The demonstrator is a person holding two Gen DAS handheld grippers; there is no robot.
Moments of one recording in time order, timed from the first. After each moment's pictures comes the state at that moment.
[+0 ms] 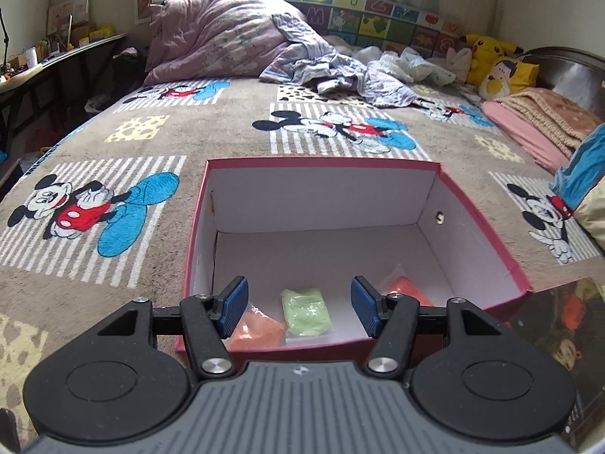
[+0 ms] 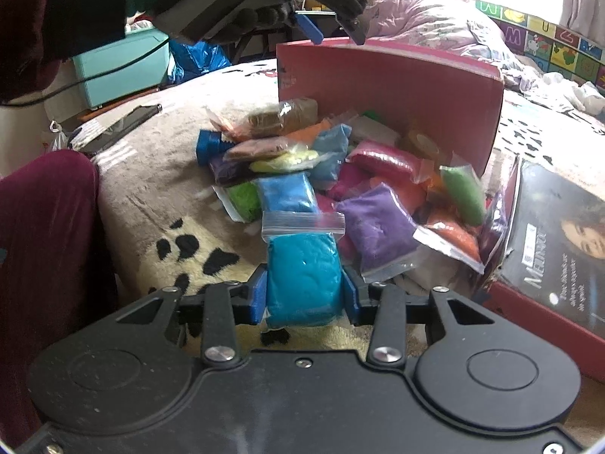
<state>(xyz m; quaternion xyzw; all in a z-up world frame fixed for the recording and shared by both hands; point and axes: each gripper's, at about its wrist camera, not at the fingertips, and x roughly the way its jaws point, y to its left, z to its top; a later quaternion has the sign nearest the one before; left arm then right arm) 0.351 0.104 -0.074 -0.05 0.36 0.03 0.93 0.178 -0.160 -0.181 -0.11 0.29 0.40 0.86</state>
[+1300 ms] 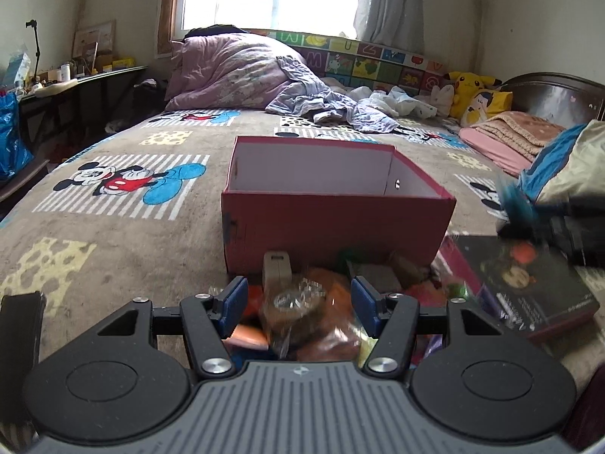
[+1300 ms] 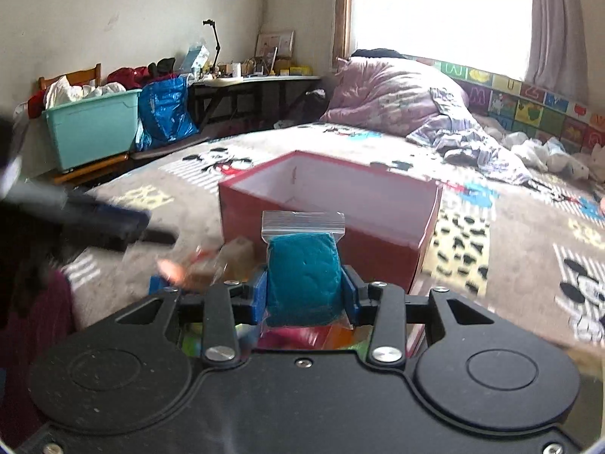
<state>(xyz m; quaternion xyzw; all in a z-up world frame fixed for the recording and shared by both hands) 0.165 0.079 -0.096 -0.05 0.28 0.04 0.96 0.243 -0.166 -0.063 -0.10 0.21 0.36 0.90</state>
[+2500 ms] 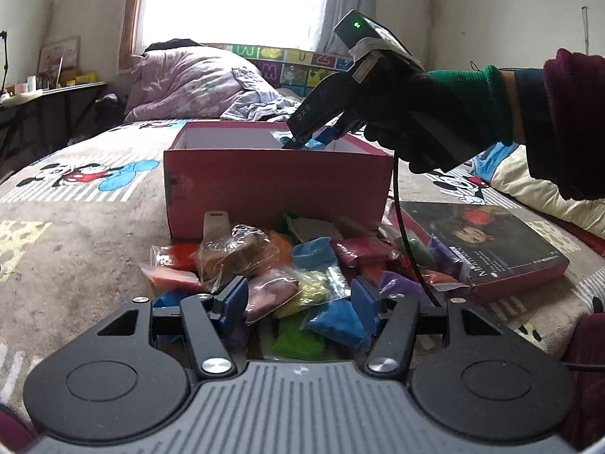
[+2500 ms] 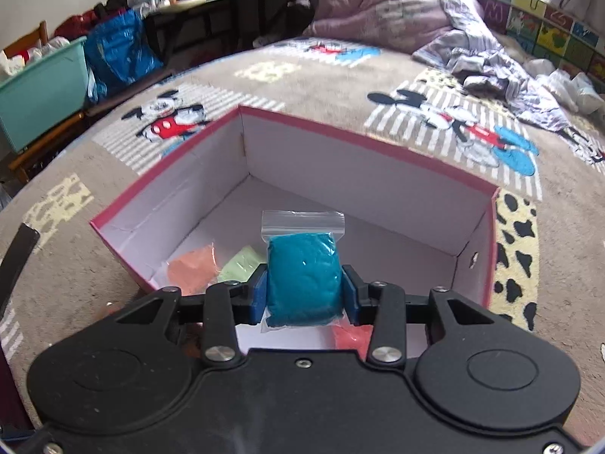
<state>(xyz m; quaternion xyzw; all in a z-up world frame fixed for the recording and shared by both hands) 0.131 0.046 -0.150 -0.04 0.24 -0.03 0.97 0.430 -0.049 -0.088 -0.14 0.38 0.34 0.85</state>
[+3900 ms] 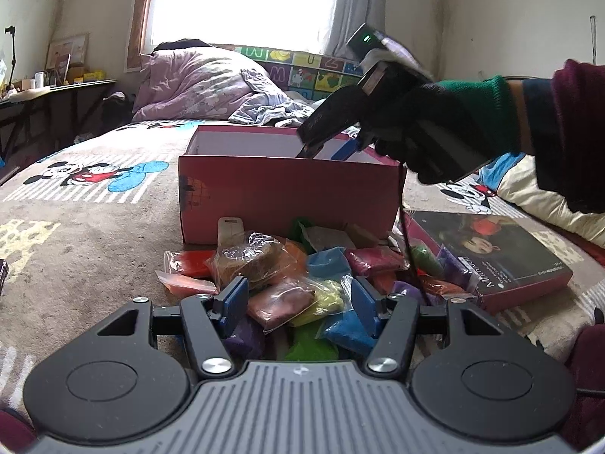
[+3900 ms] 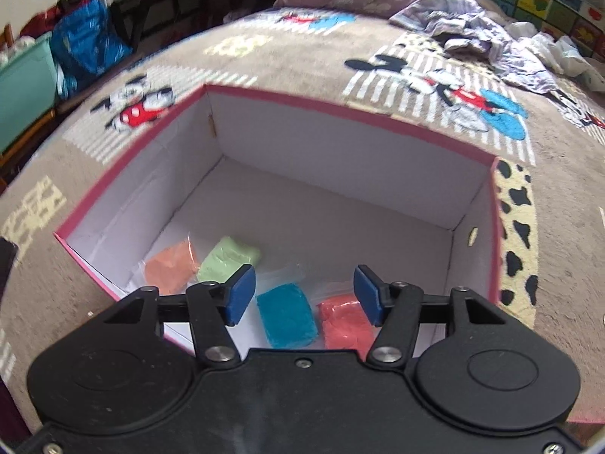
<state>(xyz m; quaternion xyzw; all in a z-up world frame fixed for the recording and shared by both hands) 0.130 0.054 -0.142 -0.05 0.24 -0.02 0.97 0.441 -0.050 -0.088 -0.11 0.41 0.29 0.86</state>
